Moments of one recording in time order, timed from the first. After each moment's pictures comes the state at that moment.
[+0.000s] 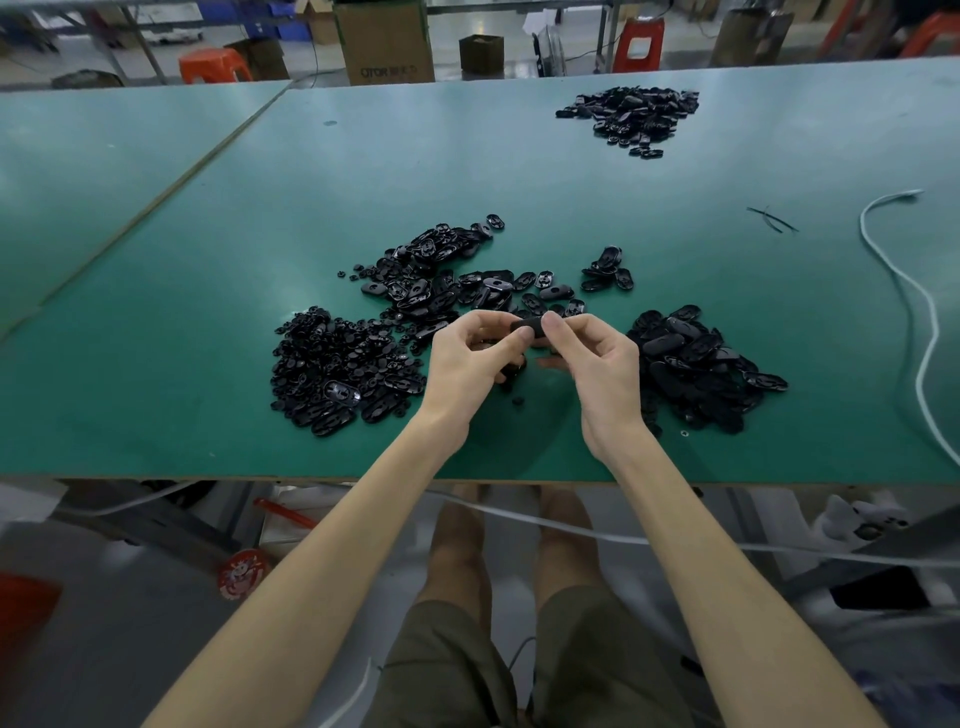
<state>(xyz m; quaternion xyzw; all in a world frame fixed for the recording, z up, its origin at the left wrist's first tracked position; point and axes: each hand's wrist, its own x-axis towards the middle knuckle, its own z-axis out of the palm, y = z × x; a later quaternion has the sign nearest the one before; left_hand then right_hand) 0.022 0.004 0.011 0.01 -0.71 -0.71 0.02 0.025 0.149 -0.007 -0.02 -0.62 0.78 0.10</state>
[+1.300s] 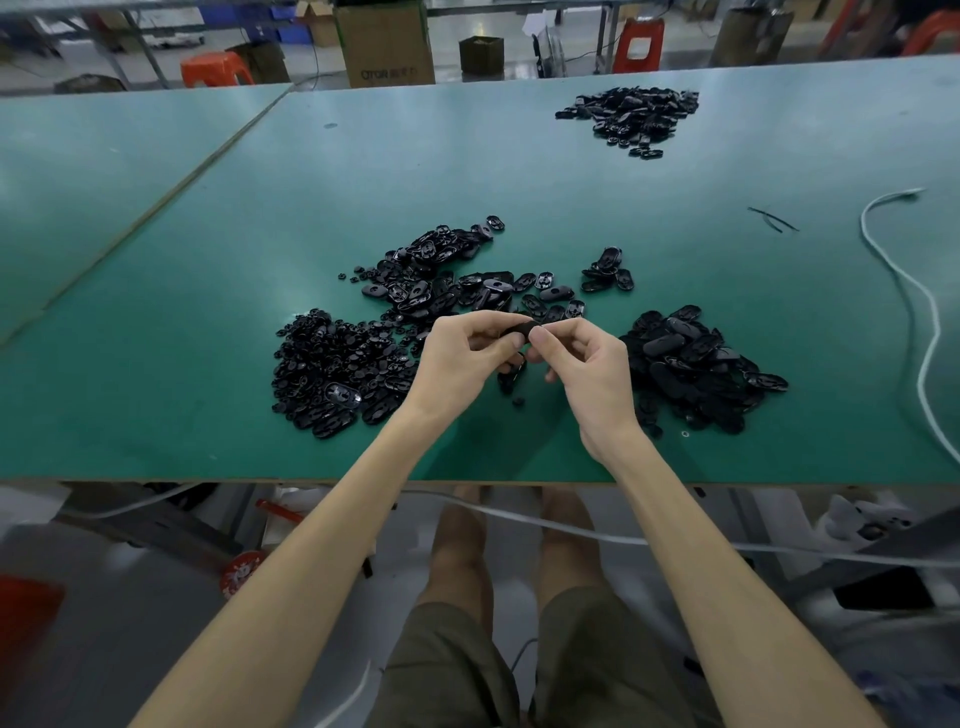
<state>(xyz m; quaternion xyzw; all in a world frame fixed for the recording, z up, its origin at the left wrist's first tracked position) 0.010 -0.011 0.015 -0.11 -0.77 -0.62 0.03 0.023 0.148 -0.012 0.02 -0.68 0.73 0.10</state>
